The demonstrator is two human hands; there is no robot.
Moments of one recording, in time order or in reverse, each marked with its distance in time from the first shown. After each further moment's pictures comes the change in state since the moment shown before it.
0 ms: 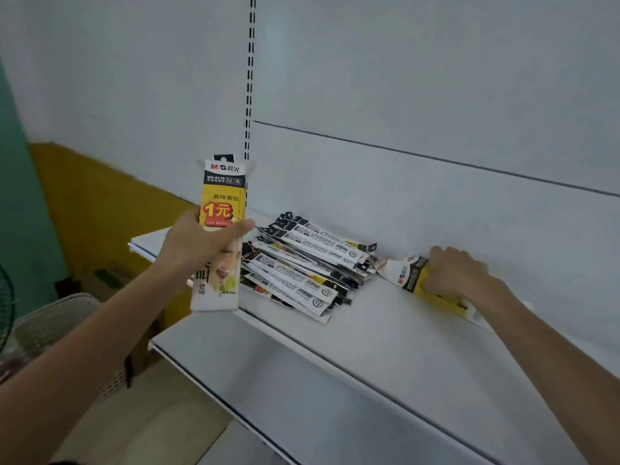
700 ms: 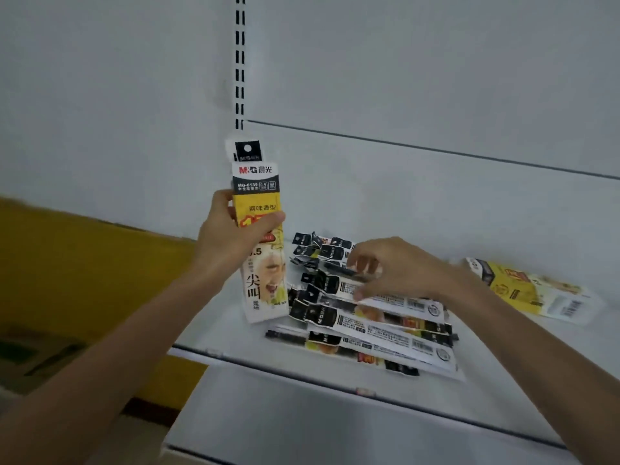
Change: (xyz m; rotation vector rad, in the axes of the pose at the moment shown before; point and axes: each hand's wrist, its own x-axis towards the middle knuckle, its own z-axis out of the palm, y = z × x) left_hand 0.171 -0.035 -0.023 -0.244 -0.289 0.172; right_hand 0.001 -0.204 -0.041 0.324 -0.001 -0.376
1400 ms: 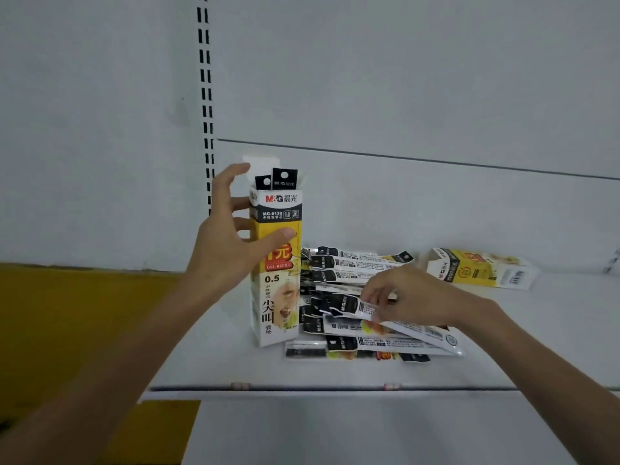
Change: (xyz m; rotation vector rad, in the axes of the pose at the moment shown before) left_hand 0.017 0.010 -0.025 -0.039 -0.308 0.396; right_hand -0.036 -0.025 0.021 0.147 0.077 0.209
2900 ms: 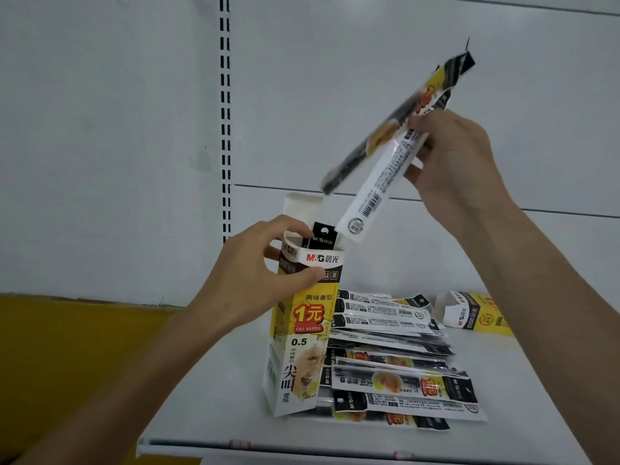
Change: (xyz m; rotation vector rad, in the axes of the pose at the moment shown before) left_hand 0.009 0.038 -0.002 0.175 -0.139 0.073; right_hand 0.024 -0.091 -0.133 1.278 0.762 -0.404
